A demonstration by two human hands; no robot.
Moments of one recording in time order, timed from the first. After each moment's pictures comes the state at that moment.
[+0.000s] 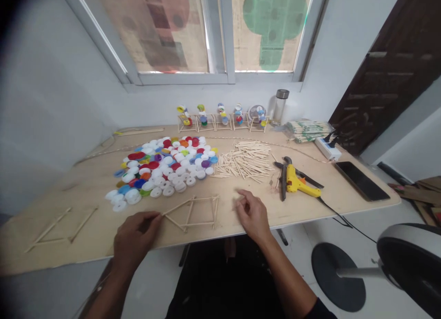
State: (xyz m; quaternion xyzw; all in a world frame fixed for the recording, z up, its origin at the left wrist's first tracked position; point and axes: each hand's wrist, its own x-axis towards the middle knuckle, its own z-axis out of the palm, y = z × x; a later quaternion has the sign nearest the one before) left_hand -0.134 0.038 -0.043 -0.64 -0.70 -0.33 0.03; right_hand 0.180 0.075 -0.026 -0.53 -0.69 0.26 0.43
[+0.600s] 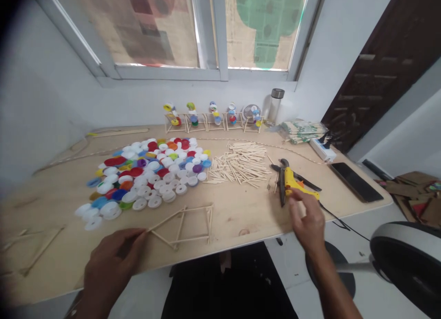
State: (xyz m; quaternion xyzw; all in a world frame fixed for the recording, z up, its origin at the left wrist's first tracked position) left_hand -0.141 0.037 -0.047 -0.64 -0.69 -0.32 0.01; right_hand 0.284 0.067 -0.004 -0.62 -0.65 -0.06 0.44
